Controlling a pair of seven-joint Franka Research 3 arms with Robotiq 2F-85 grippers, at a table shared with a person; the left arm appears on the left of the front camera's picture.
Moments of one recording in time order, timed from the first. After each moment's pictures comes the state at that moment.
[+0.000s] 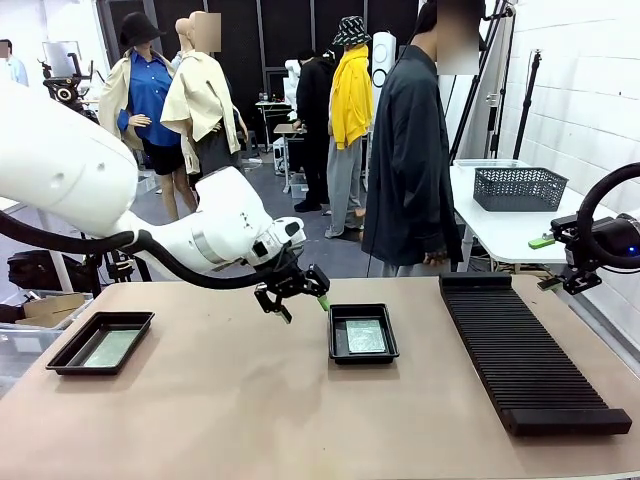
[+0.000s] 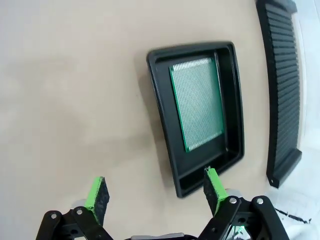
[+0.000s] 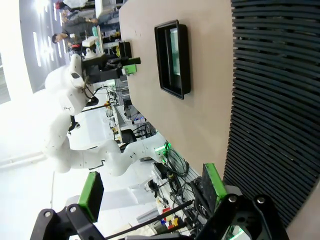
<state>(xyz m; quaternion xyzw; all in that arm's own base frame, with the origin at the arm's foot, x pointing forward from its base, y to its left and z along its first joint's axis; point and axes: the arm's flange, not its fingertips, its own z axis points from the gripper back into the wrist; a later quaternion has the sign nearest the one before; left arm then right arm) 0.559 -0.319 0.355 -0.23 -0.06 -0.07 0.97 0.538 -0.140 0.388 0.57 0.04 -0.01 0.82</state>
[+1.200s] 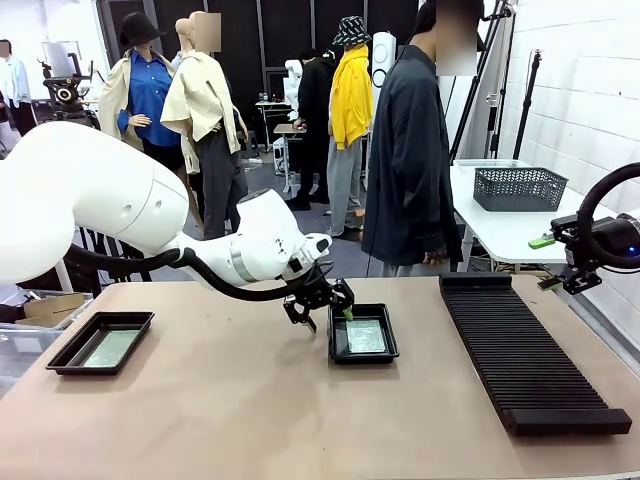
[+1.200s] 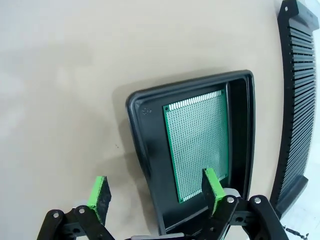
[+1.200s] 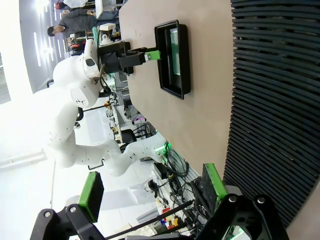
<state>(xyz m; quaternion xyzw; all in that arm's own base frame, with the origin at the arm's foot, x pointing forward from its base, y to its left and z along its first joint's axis) 0.585 -0.373 0.308 -0.21 -0.05 -0.05 0.97 0.537 -0.140 0.388 0.57 0.04 -0.01 0.82</state>
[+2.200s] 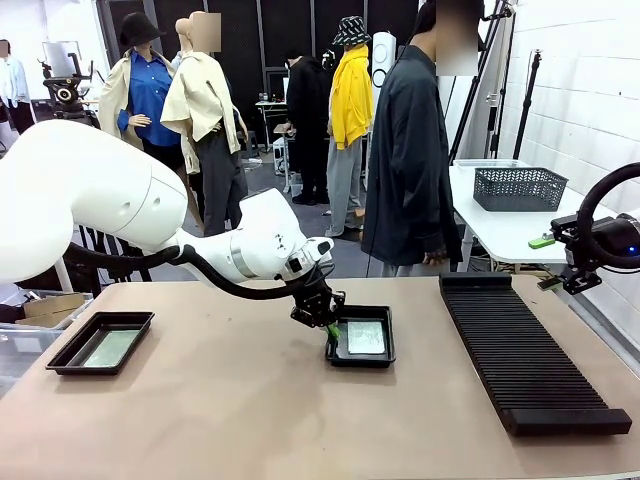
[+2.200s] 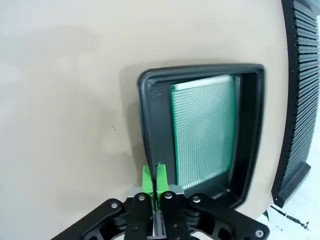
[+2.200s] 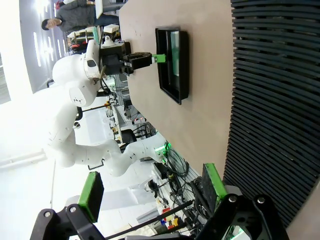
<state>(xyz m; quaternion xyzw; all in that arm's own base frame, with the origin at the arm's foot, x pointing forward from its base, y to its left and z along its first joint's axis) 0.582 -0.372 0.307 -0.21 -0.01 -0.07 0.98 0.537 -0.140 0.388 0.57 0.04 -0.01 0.82</state>
